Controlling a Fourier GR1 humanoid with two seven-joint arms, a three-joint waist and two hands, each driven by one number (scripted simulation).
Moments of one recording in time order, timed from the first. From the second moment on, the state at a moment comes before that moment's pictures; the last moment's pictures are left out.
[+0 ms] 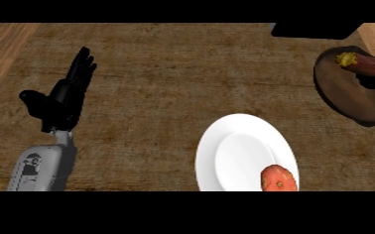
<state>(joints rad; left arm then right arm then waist) -0.26 0.16 0.09 -1.48 -0.01 0.03 0.09 -0.58 -0.58 -0.39 -0.82 0.72 -0.20 -0.24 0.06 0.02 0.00</state>
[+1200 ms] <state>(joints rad) -0.28 0.14 0.08 -1.45 -0.02 0.04 0.07 -0.73 -0.65 -0.61 -0.23 0.53 -0.02 -0.62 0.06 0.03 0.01</state>
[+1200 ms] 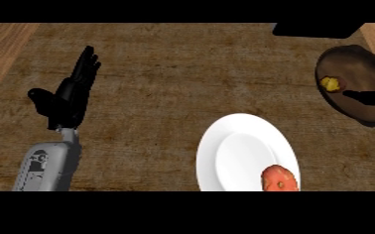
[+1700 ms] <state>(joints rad) -0.27 0.16 0.11 -1.45 -0.01 0.05 0.08 -0.61 -0.78 -0.73 -0.18 0.38 0.35 -0.79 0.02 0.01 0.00</state>
